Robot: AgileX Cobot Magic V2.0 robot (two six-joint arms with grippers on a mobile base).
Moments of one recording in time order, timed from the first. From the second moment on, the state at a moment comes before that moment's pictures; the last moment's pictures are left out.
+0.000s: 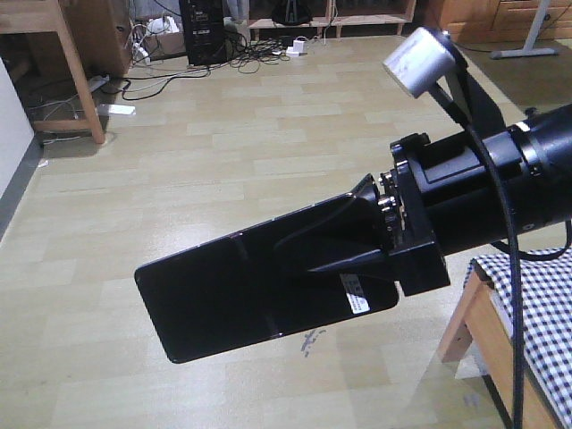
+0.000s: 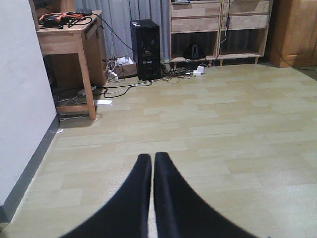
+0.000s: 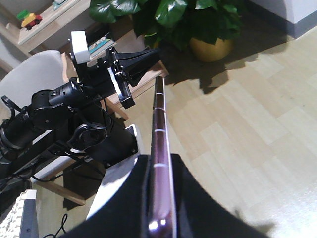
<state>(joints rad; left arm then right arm) 0.06 -0.02 0.03 -0.04 0.20 0.06 0.35 1.29 -1.20 1.08 1.23 -0.86</state>
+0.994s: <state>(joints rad) 0.06 -0.02 0.03 -0.04 0.20 0.06 0.35 1.29 -1.20 1.08 1.23 -0.86</state>
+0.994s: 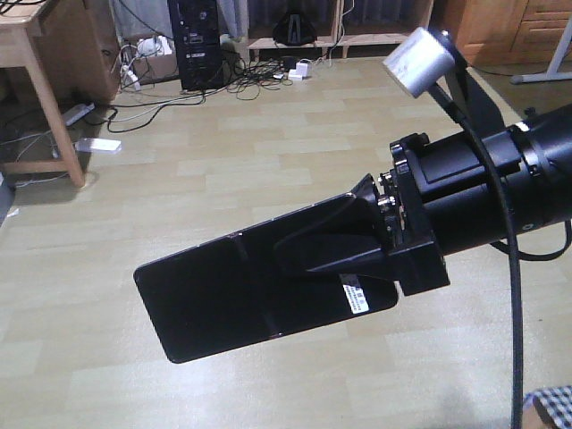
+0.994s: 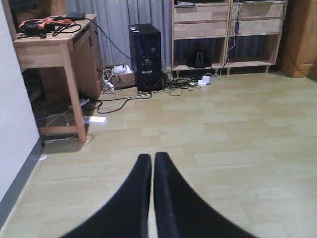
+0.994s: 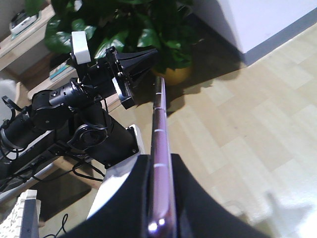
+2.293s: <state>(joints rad) 0.06 -0.02 0.03 -0.04 0.20 0.06 0.35 1.29 -1.20 1.08 1.23 -0.86</state>
